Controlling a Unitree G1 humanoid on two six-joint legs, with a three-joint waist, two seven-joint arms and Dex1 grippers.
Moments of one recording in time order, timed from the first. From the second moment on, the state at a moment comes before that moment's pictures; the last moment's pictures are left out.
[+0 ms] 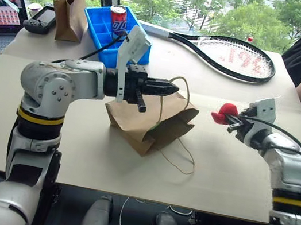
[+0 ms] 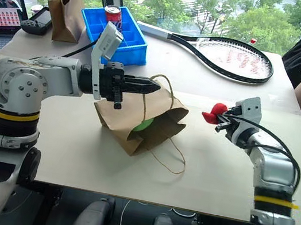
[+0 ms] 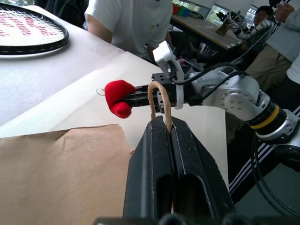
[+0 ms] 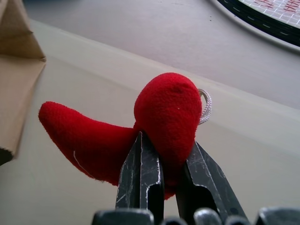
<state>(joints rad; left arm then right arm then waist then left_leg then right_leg) -0.92 0.44 0.05 -0.16 -0.86 1.19 -0.68 -0.42 -0.70 -0.13 -0.10 0.37 0.75 0.64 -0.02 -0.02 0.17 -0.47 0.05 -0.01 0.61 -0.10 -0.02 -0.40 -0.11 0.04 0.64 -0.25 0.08</state>
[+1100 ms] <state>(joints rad) -0.94 0.45 0.03 -0.14 -0.87 1.16 -0.69 -0.49 -0.28 0.21 -0.06 0.28 0.61 0.48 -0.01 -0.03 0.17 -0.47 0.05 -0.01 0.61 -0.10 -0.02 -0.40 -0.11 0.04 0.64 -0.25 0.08</state>
